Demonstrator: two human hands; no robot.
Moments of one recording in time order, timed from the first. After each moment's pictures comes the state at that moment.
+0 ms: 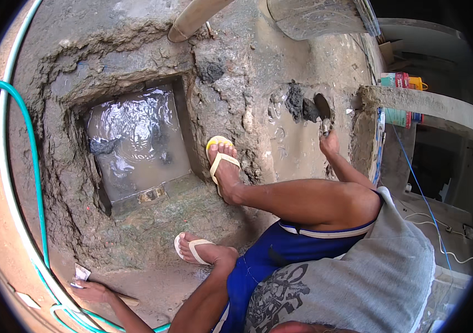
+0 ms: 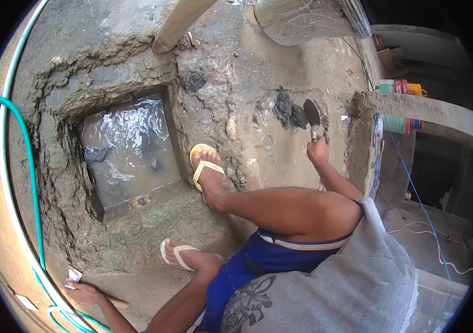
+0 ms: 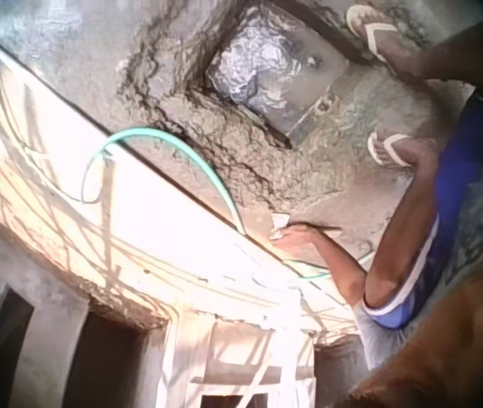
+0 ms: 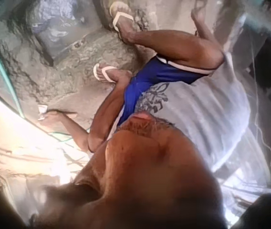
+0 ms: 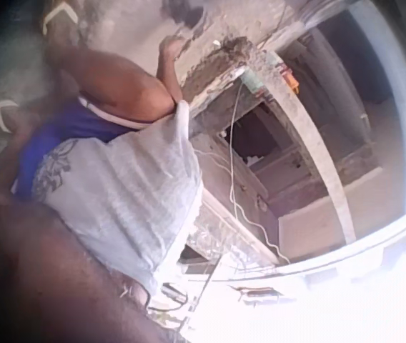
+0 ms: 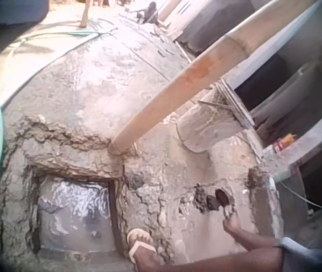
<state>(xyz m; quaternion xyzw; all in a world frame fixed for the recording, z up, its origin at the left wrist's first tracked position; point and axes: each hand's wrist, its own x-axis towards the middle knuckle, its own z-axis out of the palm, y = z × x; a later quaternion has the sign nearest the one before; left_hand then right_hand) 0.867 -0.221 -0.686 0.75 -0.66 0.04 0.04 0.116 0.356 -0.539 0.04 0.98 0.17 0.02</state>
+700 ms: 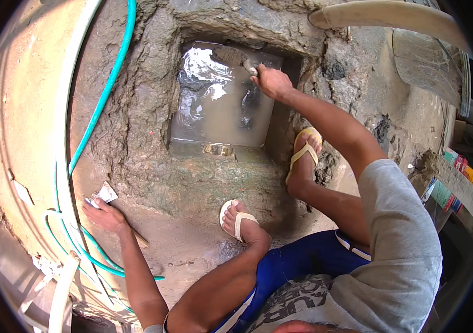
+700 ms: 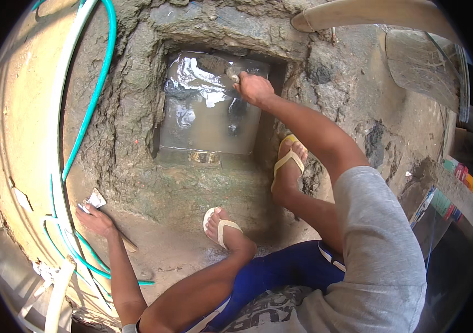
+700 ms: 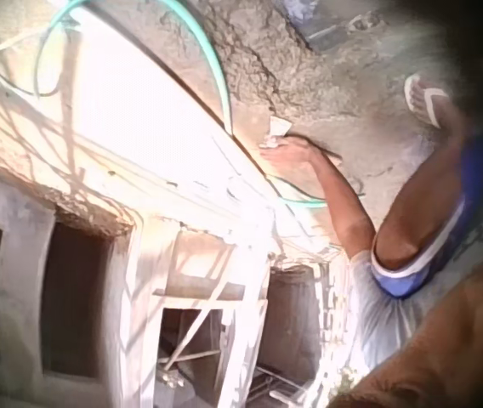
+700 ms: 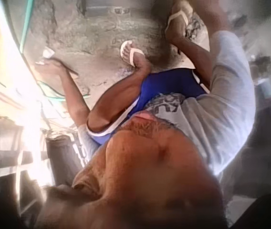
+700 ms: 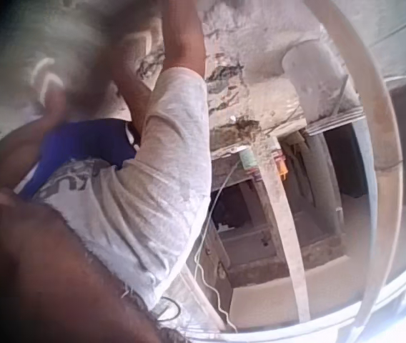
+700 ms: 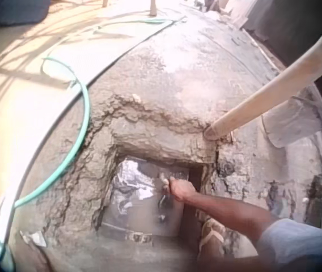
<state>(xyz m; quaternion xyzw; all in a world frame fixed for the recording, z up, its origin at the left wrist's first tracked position) 0.851 -0.225 -0.674 0.76 -0.65 0.01 0.05 0.249 -0.145 -0.753 -0.47 0.81 0.08 0.34</state>
